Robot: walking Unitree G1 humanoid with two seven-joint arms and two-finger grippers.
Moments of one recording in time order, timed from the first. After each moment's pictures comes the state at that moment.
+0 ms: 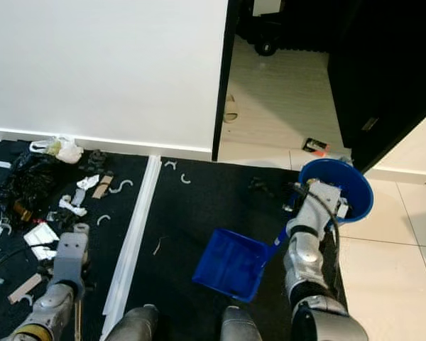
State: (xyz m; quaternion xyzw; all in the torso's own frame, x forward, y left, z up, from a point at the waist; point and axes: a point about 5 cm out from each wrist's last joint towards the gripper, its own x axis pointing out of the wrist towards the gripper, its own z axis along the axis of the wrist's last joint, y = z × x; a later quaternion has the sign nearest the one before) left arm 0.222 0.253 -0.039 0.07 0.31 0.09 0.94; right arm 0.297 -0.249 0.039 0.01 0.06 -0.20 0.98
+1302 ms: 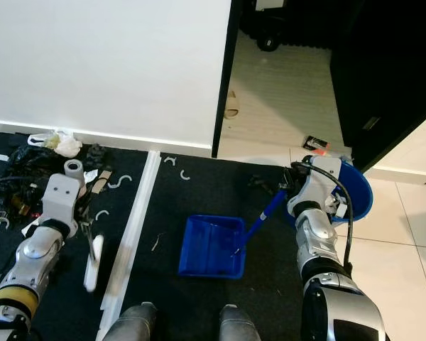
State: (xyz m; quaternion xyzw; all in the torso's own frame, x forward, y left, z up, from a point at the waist) left arm 0.290 0.242 0.049 0.18 0.08 -0.04 0.98; right arm 0.319 -0.240 0.061 0.05 0.03 -0.05 1.00
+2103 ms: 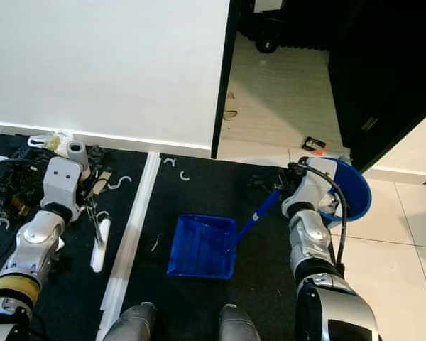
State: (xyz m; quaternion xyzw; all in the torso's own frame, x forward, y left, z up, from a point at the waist) left arm 0.303 0.236 0.072 0.17 0.05 -0.05 0.98; right arm 0.320 -0.225 0.057 0.06 0.04 -0.03 1.00
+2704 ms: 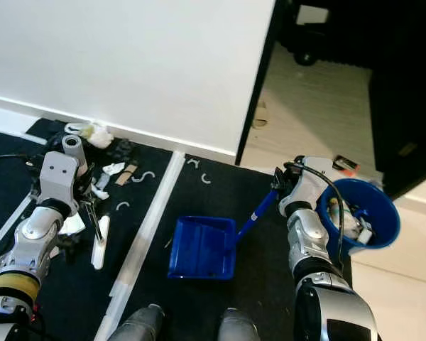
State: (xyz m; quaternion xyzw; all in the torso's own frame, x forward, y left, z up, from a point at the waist) left arm 0.305 0.239 0.077 0.16 0.05 -0.04 0.99; right arm 0.321 -0.223 0.058 0.07 0.03 -0.03 1.00
